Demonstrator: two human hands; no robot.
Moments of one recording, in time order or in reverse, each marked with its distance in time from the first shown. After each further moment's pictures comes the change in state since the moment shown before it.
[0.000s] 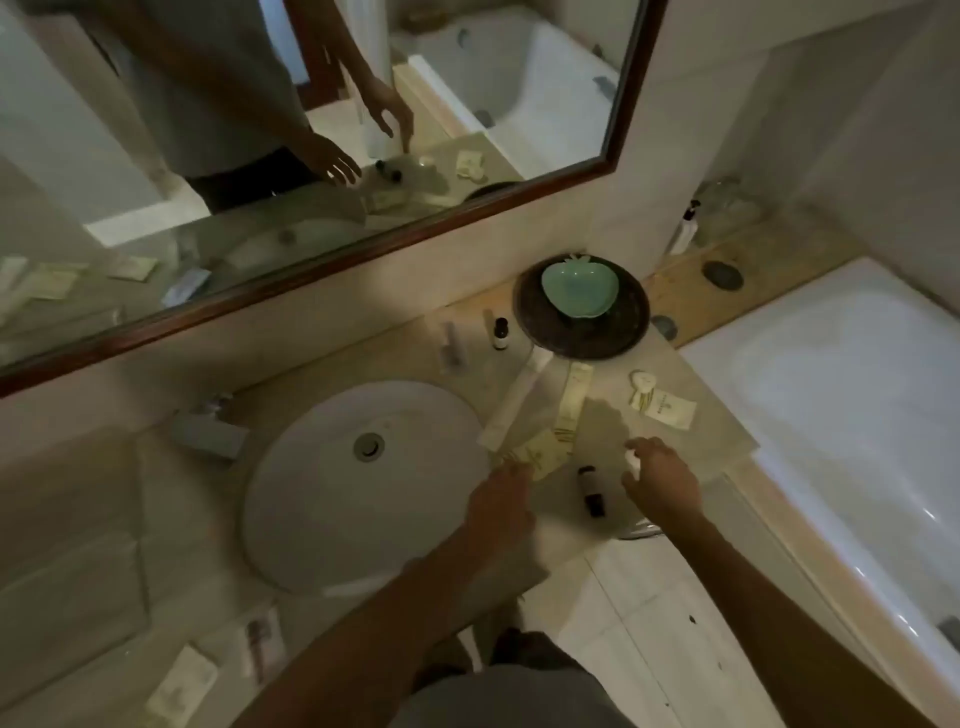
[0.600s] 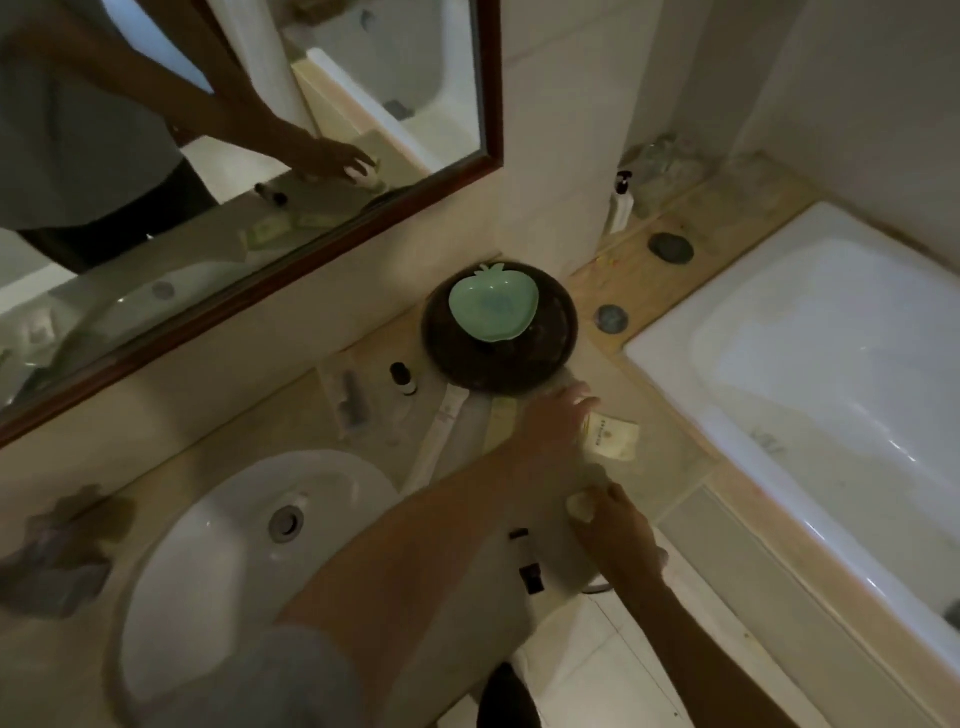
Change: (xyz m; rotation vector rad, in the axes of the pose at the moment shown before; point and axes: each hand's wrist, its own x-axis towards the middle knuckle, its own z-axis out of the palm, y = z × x) left_hand 0.244 0.139 -0.021 0.223 0.060 0.463; right_hand 0.059 0.073 0.046 0.243 -0.094 0.212
